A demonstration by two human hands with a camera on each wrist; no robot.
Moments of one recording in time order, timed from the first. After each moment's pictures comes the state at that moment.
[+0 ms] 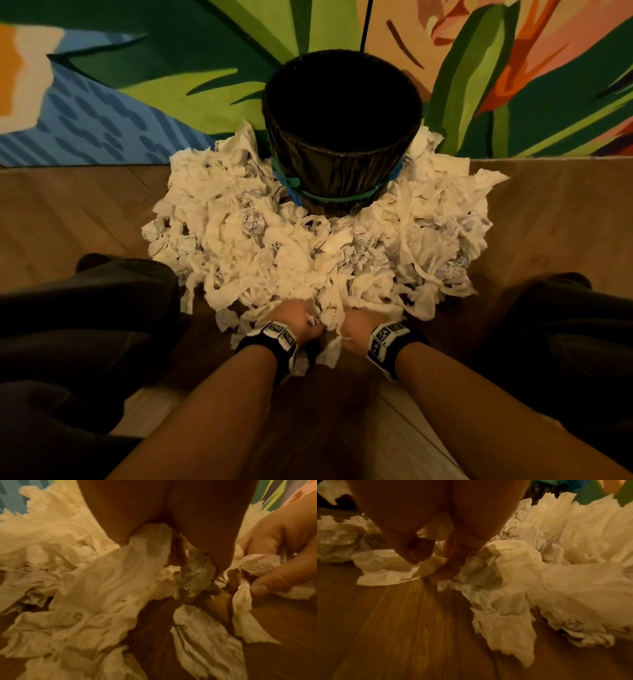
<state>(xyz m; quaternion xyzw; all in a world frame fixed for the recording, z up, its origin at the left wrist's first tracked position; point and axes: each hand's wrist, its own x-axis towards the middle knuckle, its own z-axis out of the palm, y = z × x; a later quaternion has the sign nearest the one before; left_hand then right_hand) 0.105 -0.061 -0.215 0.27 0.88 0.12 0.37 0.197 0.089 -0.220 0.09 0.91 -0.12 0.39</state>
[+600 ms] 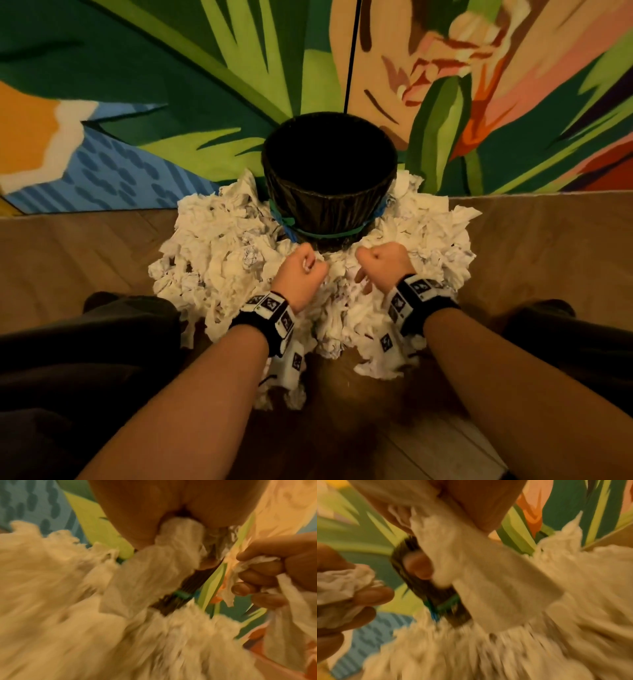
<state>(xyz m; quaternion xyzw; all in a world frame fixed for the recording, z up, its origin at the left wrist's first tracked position) 0.064 -0.014 -0.109 0.27 0.79 0.52 0.19 0.144 0.155 -0.088 0.29 0.83 -0.47 -0.03</state>
